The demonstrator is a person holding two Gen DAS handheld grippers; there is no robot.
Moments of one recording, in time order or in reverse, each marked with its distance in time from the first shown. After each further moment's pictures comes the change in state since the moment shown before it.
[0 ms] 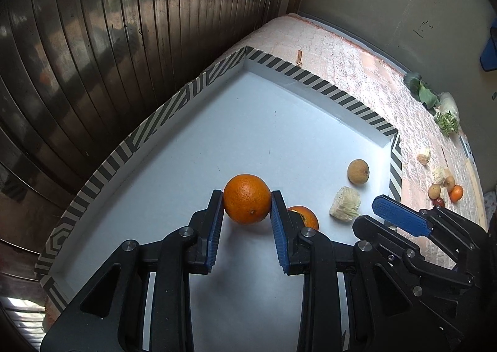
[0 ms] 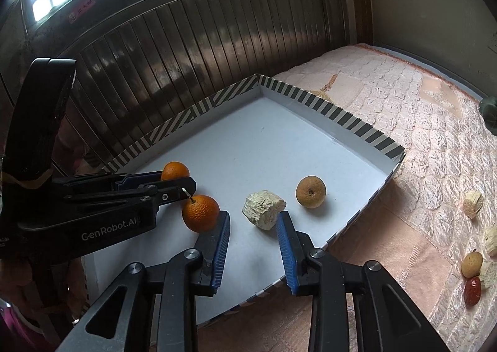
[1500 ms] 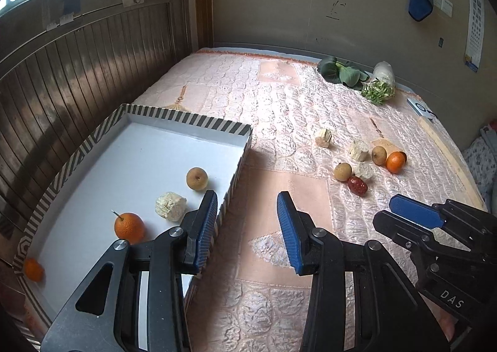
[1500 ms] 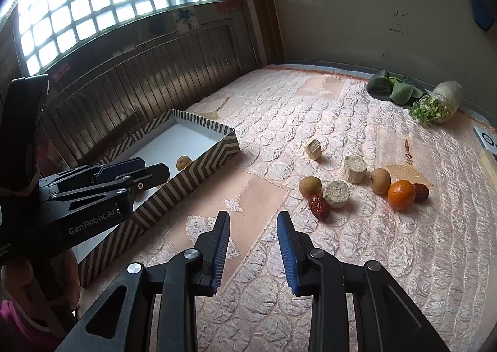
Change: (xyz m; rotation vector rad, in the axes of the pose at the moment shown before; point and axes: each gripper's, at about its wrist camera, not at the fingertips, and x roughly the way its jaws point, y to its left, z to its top) left arm -0.028 -0.161 -0.041 0.269 -0.160 -0.088; right arm -0.131 -0.094 -0.077 0.169 -0.139 -0.198
